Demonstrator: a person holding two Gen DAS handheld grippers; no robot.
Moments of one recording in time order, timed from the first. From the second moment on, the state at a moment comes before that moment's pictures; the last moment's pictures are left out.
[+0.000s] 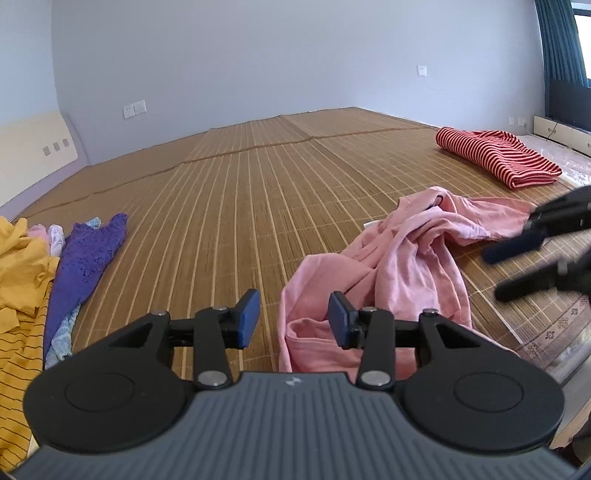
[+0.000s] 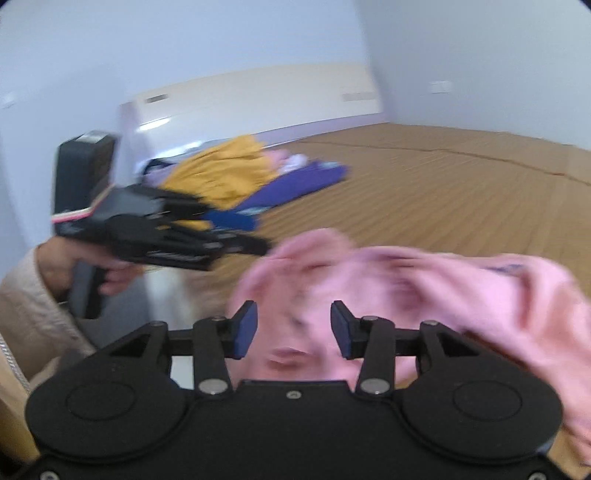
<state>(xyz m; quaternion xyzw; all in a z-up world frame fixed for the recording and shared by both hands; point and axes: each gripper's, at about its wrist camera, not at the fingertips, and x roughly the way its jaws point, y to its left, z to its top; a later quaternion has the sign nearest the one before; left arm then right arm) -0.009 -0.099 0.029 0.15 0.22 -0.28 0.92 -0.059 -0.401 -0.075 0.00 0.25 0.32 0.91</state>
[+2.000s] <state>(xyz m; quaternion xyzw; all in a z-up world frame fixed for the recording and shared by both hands) 0.059 -0.124 -0.014 0.07 0.20 -0.39 0.90 -0.063 -0.427 -0.085 -0.02 0.31 0.11 0.95</state>
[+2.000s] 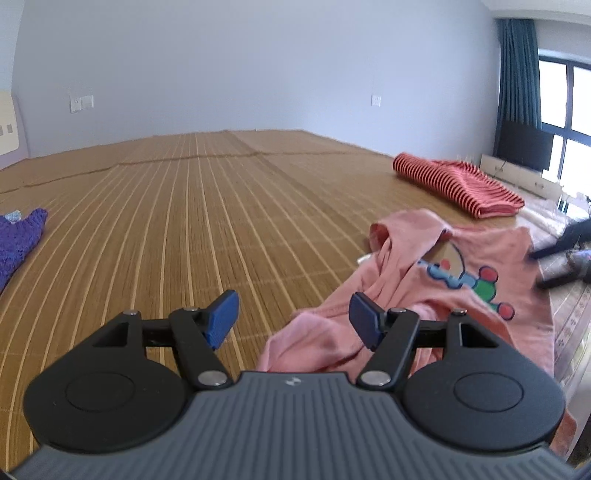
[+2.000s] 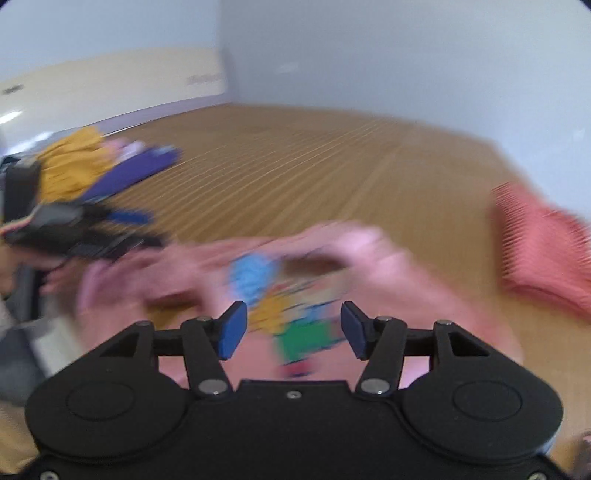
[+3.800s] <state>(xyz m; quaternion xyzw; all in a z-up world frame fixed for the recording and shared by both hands) 0.018 -0.200 -0.003 0.13 0.22 -0.48 0.84 -0.065 -0.470 -0.125 0.07 0.29 0.15 0.94</state>
